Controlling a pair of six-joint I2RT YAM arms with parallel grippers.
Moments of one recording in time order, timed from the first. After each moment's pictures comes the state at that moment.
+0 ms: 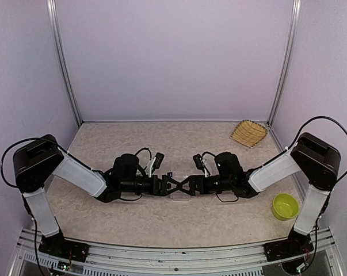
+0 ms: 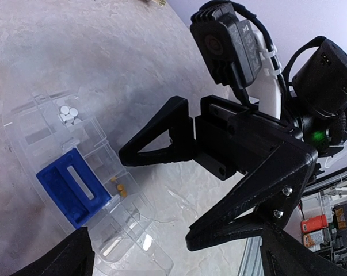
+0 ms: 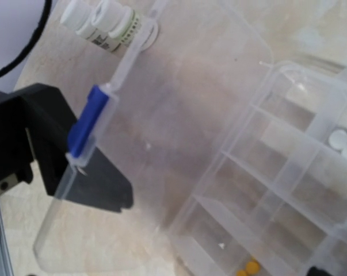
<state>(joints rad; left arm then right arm) -0.85 1.81 0.69 0.75 0.45 -0.69 0.80 1.80 0.71 0.58 -0.41 0.63</state>
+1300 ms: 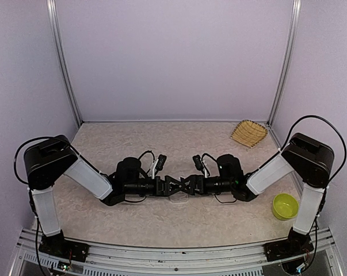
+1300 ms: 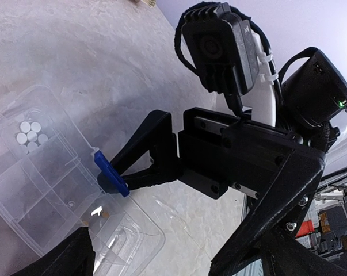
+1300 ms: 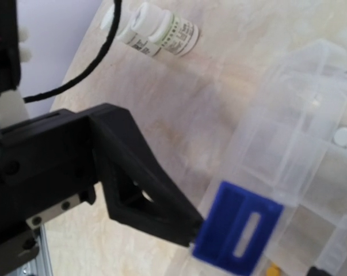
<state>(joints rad) -0.86 1.92 0.71 0.92 0.48 -0.77 0.80 1.87 0.68 0.78 -0.50 0.74</state>
